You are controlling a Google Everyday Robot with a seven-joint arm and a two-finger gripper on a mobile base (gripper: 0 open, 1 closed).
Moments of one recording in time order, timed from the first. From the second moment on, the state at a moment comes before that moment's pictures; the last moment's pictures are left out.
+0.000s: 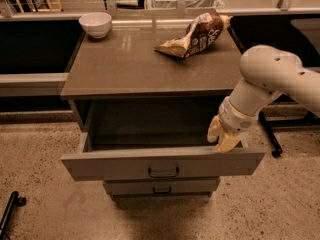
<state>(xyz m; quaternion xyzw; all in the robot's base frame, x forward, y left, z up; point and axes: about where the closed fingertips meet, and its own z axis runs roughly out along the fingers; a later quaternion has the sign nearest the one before) 0.503 -0.169 0.706 -0.75 0.64 0.13 0.09</state>
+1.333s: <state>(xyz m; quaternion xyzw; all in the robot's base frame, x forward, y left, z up) 0.511 -0.164 0.729 -0.76 0.64 0.10 0.07</state>
